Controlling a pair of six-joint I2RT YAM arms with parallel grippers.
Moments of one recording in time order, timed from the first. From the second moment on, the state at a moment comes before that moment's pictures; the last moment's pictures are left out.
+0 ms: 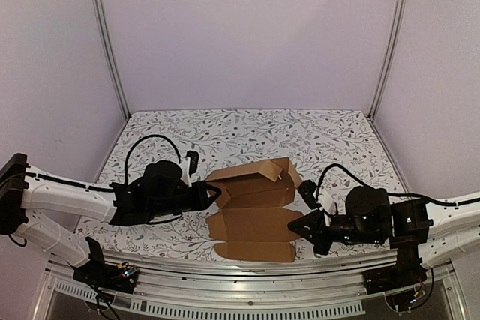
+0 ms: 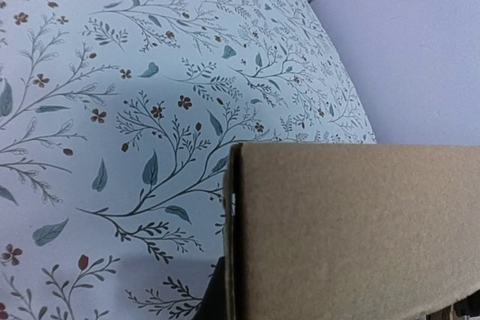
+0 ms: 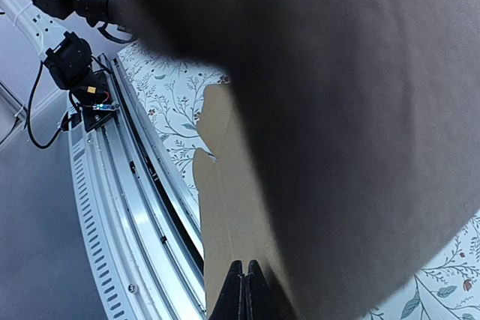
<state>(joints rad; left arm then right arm) -1.00 1.33 0.55 0.29 -0.14 -0.87 1.32 0.95 0.50 -0.03 0.16 0.39</state>
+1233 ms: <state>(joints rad) -0.99 1.32 0.53 0.41 0.00 -0.90 1.33 0.96 0.50 0.36 0.39 0.33</state>
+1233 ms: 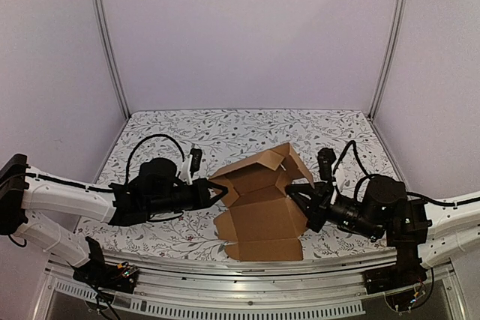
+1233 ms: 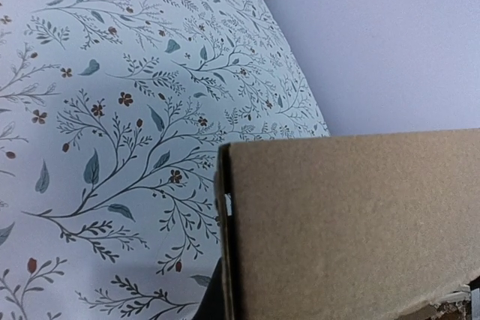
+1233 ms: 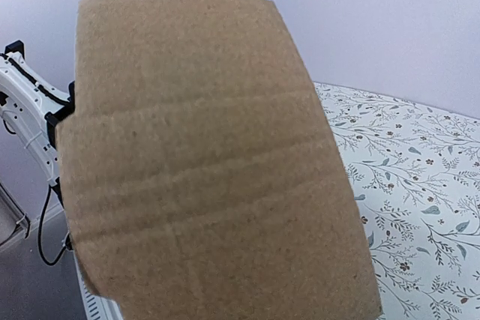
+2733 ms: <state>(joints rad) -0.99 1.16 0.55 0.11 -0.24 -0.65 1.33 0.72 0.80 -0.41 0.20 0.18</state>
